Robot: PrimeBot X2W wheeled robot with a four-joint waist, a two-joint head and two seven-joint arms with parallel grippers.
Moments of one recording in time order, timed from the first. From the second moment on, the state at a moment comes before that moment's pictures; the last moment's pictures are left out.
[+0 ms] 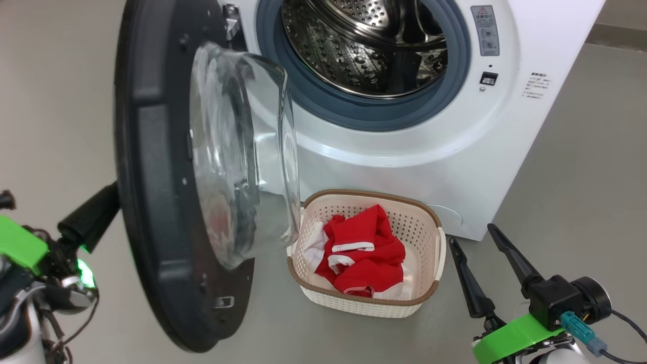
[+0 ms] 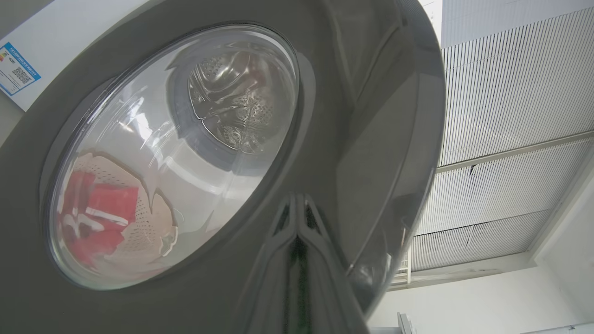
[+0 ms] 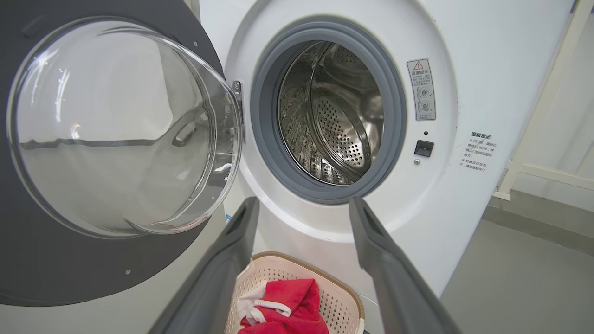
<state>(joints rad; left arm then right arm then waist) -0.45 0.04 0.41 0.10 -1.34 0.16 0.94 -0.04 -0.05 0.08 0.17 0.11 0.13 -0.26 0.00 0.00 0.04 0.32</state>
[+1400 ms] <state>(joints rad) -0.36 0.03 0.24 0.00 -1.48 0.18 0.78 -0.05 -0.05 0.07 0.17 0.11 0.13 -0.26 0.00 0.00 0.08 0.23</state>
